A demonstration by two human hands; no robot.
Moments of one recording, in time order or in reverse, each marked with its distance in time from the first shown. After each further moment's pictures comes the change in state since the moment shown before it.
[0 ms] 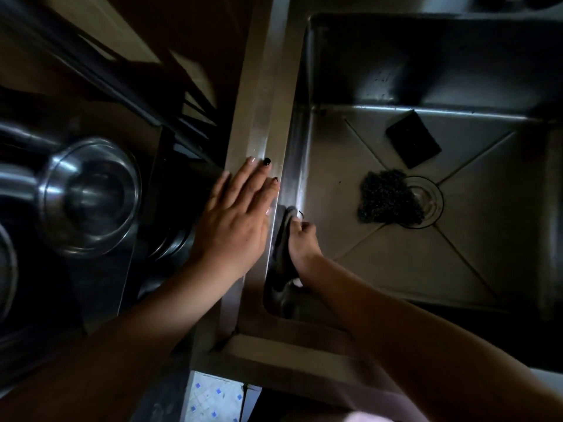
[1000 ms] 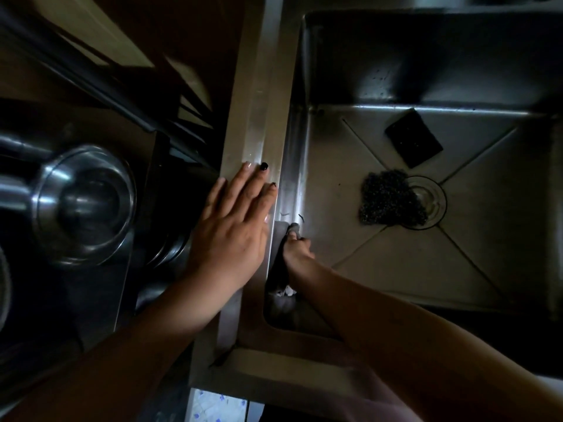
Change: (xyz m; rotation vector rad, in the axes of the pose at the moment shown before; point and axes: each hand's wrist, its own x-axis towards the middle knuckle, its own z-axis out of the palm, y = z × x) left_hand 0.001 0.000 -0.001 0.000 0.001 -0.001; right_hand 0.033 0.013 0.027 0.013 0.049 0.299
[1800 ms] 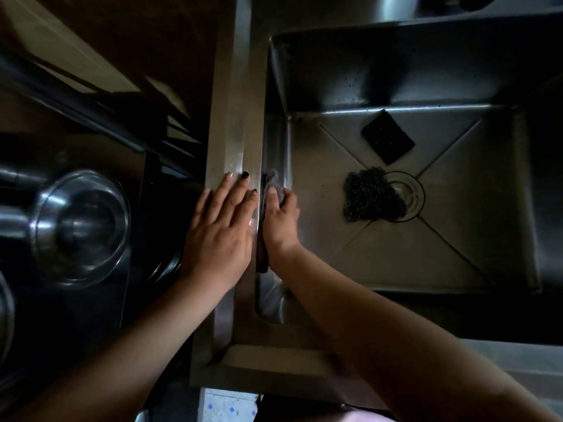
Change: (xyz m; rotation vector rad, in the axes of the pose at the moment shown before) left_hand 0.001 0.001 -0.004 -0.017 -0.040 0.013; right_hand -0.078 -0.040 -0.029 0.454 -0.079 -0.552
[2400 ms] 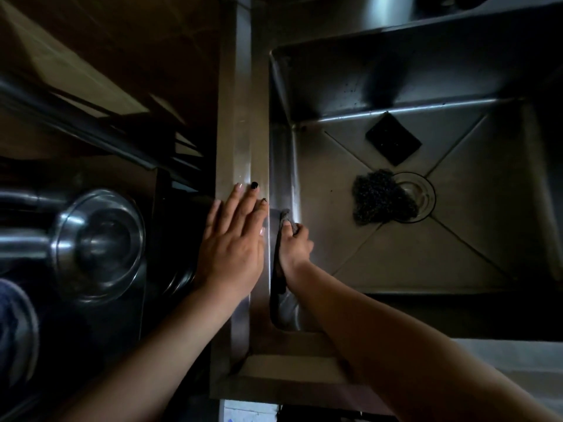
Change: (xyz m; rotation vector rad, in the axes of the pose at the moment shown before) left_hand 0.000 -0.004 0.002 0.020 -0.031 0.018; right_hand 0.017 0.047 0.000 -0.215 0.078 0.257
